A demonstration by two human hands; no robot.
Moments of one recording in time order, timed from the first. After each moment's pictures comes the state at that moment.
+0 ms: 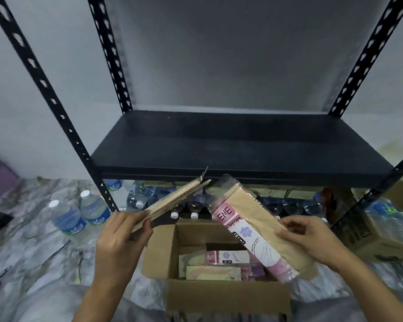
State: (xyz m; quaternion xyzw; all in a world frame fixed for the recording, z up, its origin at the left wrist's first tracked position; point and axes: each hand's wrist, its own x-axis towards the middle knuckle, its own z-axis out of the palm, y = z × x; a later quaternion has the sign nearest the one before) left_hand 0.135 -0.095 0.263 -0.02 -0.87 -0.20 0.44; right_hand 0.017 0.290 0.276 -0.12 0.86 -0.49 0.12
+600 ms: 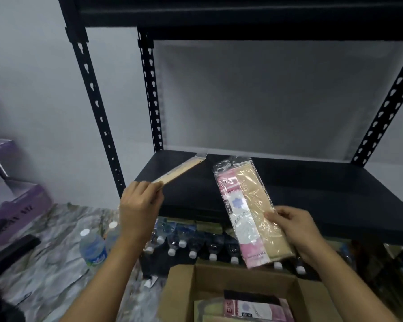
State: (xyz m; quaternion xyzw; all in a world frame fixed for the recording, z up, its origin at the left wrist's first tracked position) left_hand 0.051 -0.160 0.358 0.02 -0.84 -0.06 0.54; right_hand -0.032 0.176 0.360 -0.04 0.75 -0.65 0.07
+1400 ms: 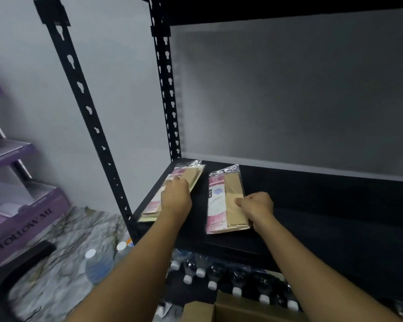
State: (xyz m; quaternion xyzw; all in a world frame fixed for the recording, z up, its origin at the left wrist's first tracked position) left_hand -0.125 -0.203 0.354 0.25 -0.95 -0.09 0.15; right_hand -0.196 -0.021 0.336 0.04 0.83 -0.56 0.08
